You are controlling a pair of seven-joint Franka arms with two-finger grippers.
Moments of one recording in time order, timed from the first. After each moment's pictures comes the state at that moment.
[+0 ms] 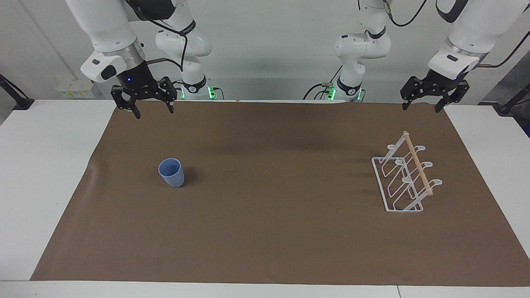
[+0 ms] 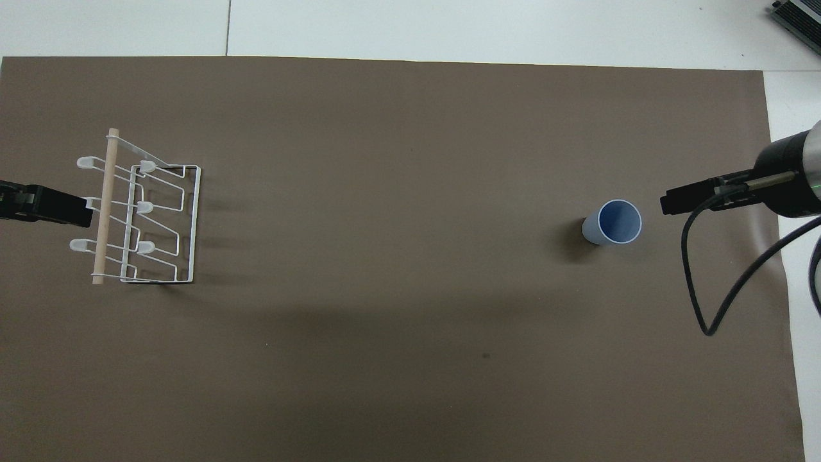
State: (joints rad) left arm -0.05 -0.04 -0.03 -1.55 0.00 1.51 0.08; right arm -0.14 -0.01 0.19 -1.57 0.07 1.62 -0.11
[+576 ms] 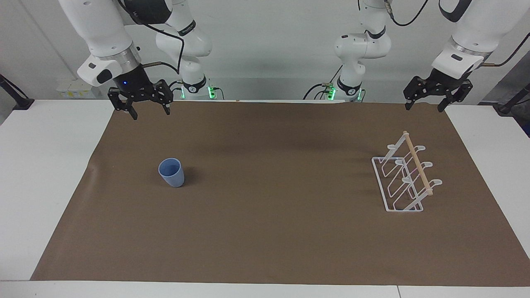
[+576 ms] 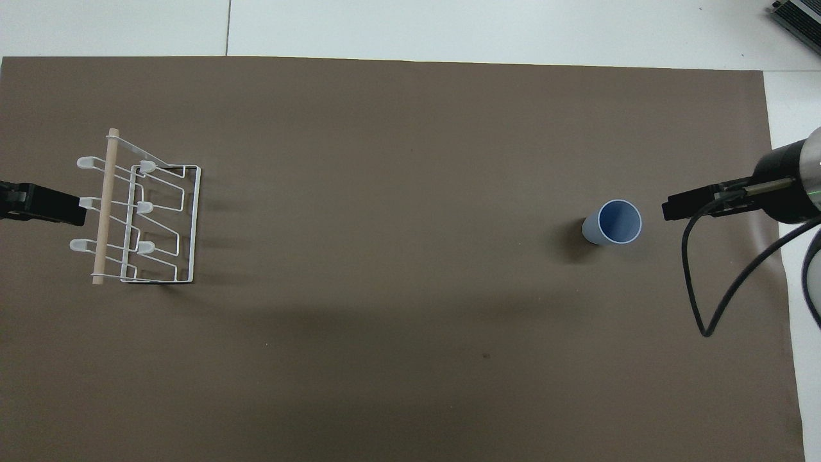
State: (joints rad) left arm -0.04 -0.04 -0.03 -1.55 0.00 1.51 0.08; right arm -0.16 -0.04 0.20 -1.65 0.07 1.66 -0.11
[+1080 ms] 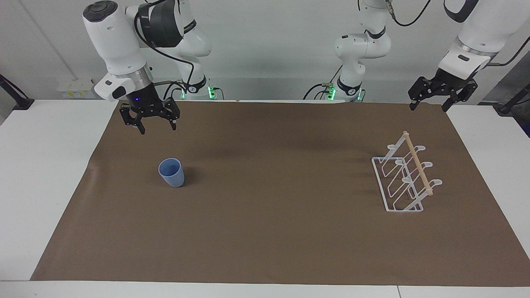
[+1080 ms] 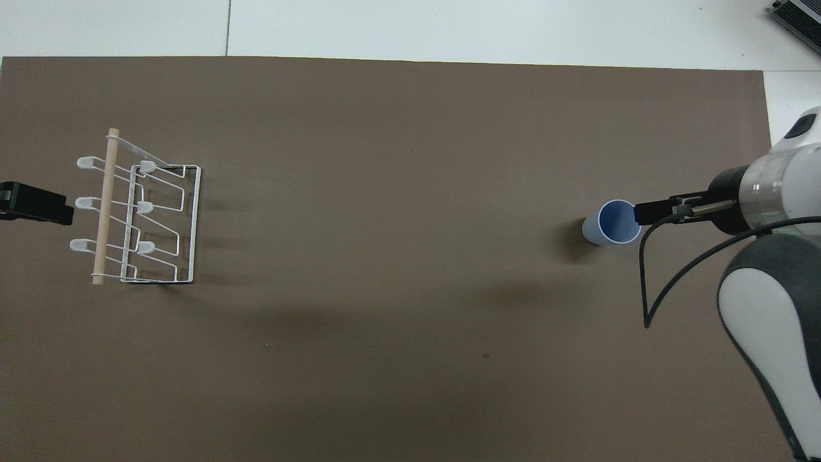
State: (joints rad) left arm -0.01 -0.04 -0.02 -1.55 0.00 1.51 0.08; right arm -0.16 -0.08 0.20 -1.91 0.07 1.96 -0.11
